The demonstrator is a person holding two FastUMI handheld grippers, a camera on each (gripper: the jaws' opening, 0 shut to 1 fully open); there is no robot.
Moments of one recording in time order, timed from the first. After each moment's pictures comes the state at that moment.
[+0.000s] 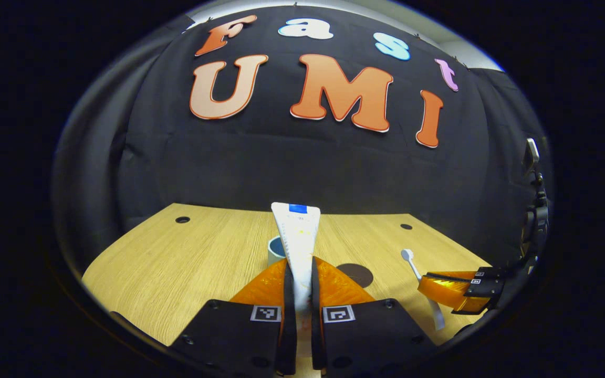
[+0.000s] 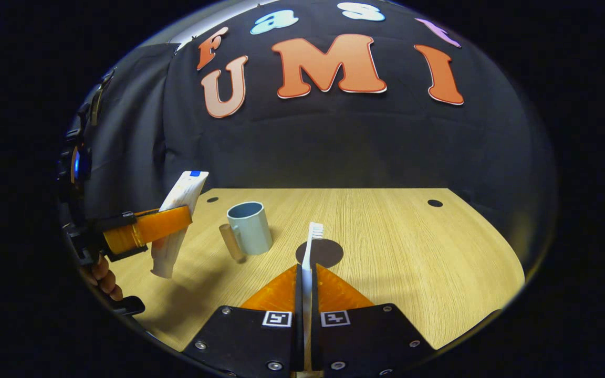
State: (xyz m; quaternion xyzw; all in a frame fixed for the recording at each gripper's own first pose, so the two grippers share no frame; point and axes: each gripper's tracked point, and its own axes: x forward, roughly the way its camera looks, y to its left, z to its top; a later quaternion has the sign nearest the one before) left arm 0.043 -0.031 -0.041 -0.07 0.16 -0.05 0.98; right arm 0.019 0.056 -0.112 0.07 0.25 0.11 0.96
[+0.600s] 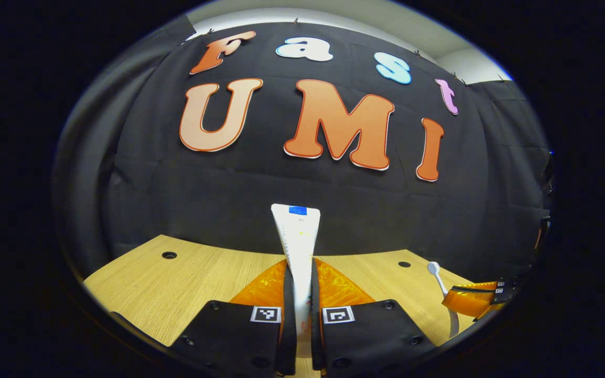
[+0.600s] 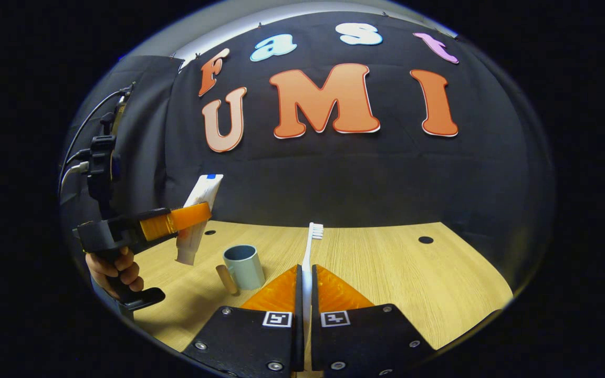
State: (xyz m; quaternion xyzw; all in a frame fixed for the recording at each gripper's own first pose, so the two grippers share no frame) left arm 0.120 -0.039 0.021 -0.08 0.07 -0.06 0.99; right arm 0.050 0.026 -0.053 0.07 0.16 0.09 0.98
